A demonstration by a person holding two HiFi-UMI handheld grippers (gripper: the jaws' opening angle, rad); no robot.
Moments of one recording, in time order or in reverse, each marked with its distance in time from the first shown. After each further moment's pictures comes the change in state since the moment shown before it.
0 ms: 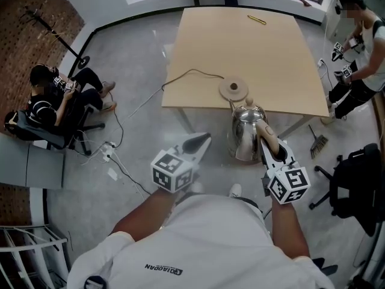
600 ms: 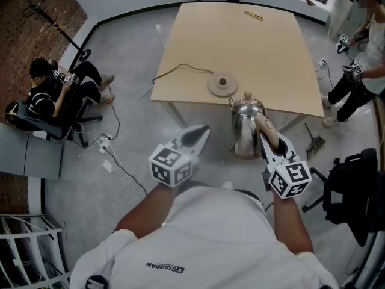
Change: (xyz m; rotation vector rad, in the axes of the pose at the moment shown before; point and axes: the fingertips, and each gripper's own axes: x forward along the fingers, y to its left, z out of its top) left arm 0.053 -0.037 0.009 -0.026 -0.053 0.072; right arm -0.020 -0.064 0.005 -0.022 0.012 0.067
